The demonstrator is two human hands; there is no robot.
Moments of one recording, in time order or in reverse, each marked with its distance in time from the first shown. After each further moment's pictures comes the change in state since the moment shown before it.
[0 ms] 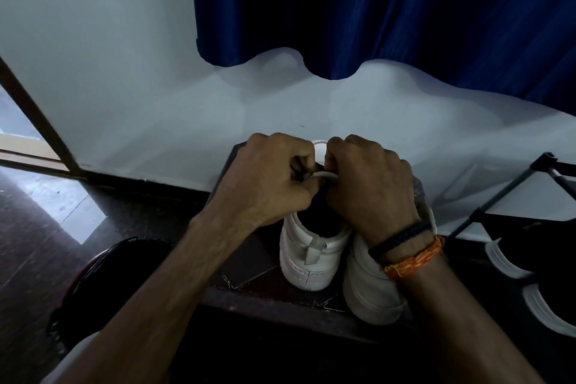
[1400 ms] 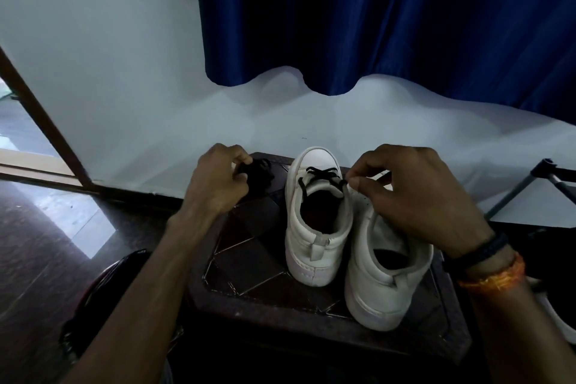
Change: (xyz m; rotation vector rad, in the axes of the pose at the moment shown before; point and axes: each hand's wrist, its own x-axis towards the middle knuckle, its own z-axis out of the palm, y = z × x) left_hand 0.006 -0.088 -0.012 0.171 0.098 -0.347; right_hand -0.017 0.047 -0.035 0.415 -0.063 -0.011
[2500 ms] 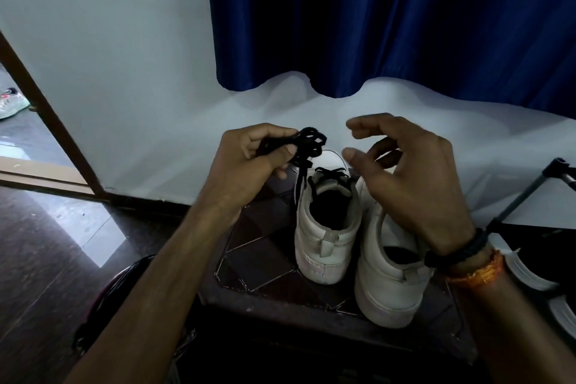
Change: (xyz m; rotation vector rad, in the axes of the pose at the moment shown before) left_hand -0.022 0.057 -0.022 -0.816 -0.003 0.114; right_hand 0.004 -0.019 0.014 0.281 0.326 -0.035
